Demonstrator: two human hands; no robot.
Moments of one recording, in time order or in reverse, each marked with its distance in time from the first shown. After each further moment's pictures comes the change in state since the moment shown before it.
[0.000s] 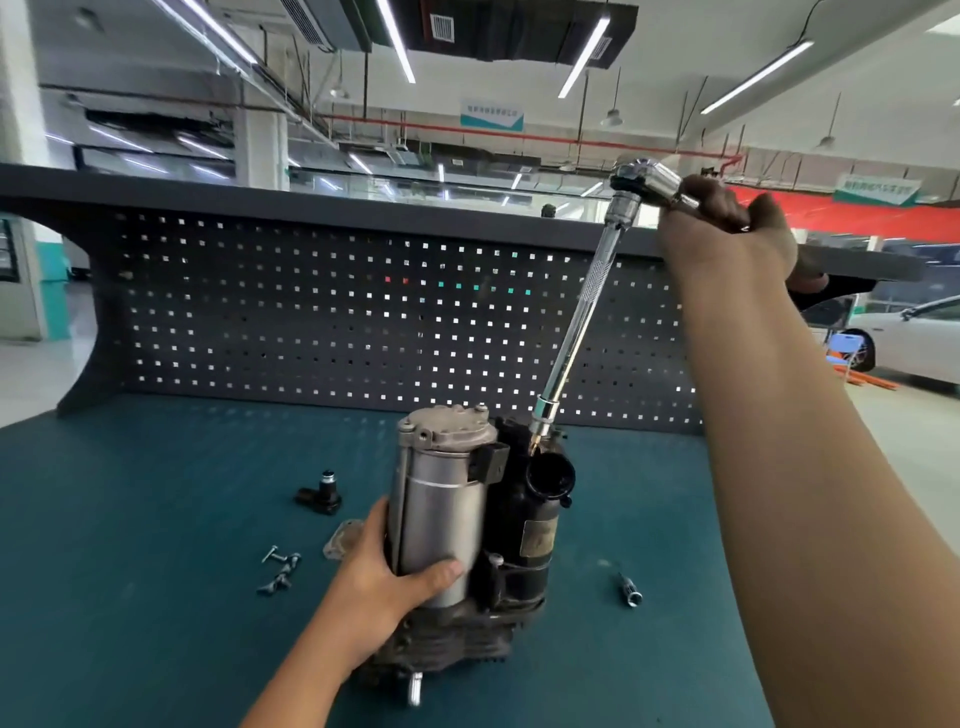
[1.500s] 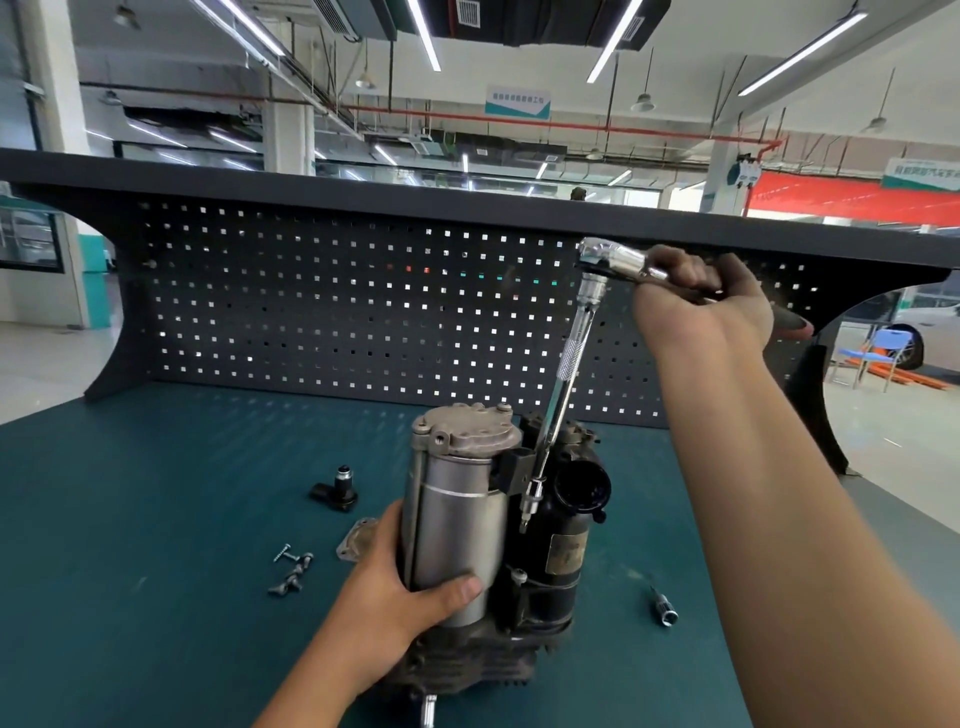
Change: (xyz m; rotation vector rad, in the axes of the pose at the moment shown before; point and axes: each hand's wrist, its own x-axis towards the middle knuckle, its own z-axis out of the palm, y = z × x) left_hand 0.003 -0.011 0.000 -0.019 0.007 0.031; right_hand 0.000 0.002 -0.061 -0.138 0.092 0.031
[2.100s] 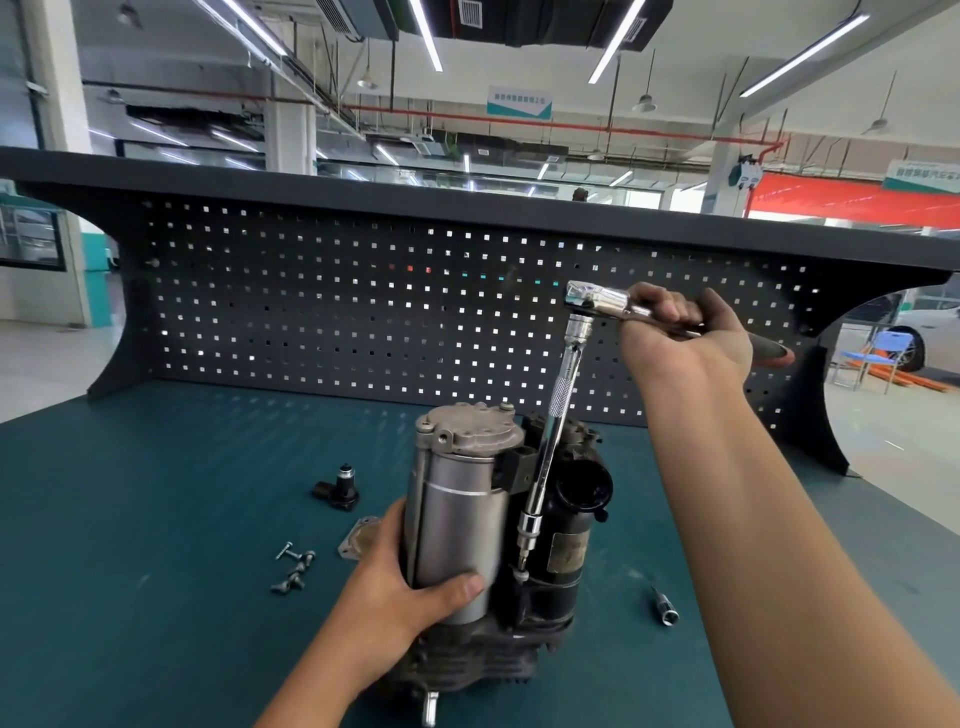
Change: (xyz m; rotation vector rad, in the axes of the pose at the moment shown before) left_hand 0.001 -0.004 -0.002 0.010 -0.014 0.024; right_hand -0.003 -0.001 -0.023 -0.034 0.064 0.030
